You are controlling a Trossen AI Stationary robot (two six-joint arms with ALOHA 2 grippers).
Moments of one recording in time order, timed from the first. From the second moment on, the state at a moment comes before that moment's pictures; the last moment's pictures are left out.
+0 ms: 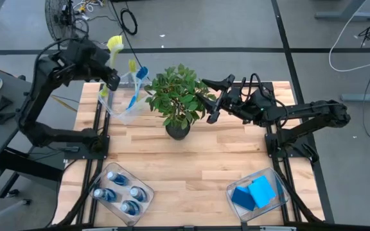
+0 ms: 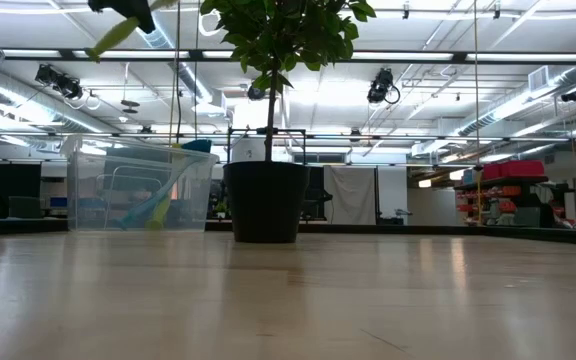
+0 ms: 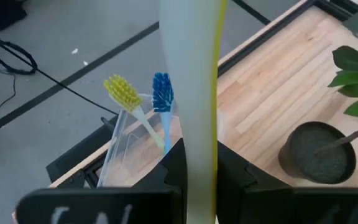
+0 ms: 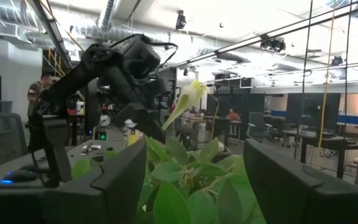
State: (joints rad) left arm 0.79 1.18 1.75 -1.33 -0.09 -0.04; right arm -0.02 1.26 0.99 0.63 0.35 -0.19
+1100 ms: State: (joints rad) left arm 0.80 0.96 0.79 -0.40 -0.25 -0.09; right arm -0.03 1.26 0.99 0.63 0.35 -0.16
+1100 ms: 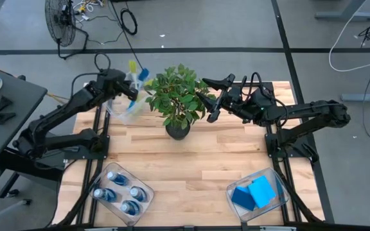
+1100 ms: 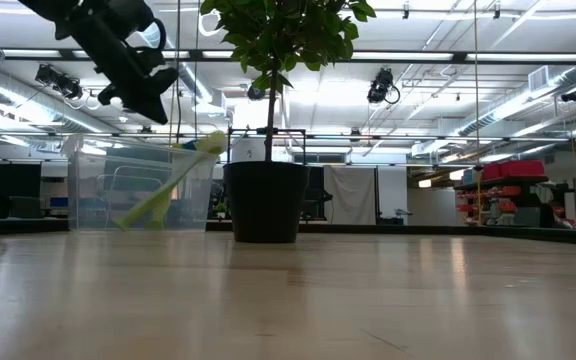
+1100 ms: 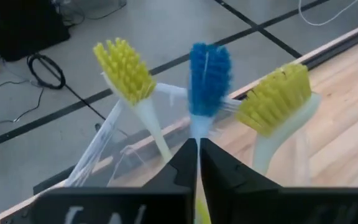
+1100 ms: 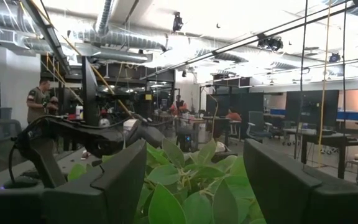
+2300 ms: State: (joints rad) left arm 0.67 0.95 0.97 -0.36 0.05 -0.11; right arm -0.03 1.20 0.99 0.47 0.31 -0.19
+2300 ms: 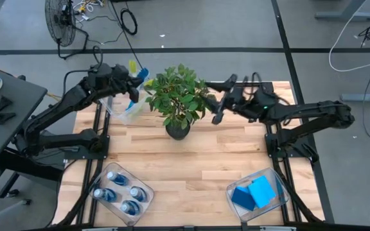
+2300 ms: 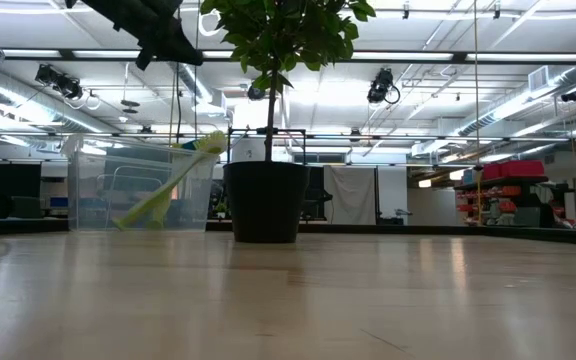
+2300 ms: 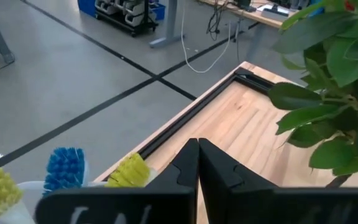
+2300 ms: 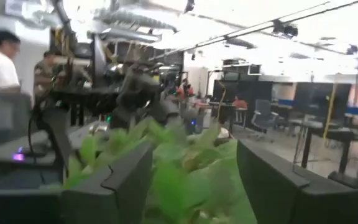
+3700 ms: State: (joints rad) left arm 0.33 0.66 0.79 -0.45 -0.06 -0.20; right arm -0.06 0.94 0.67 0.06 -0.05 -0.03
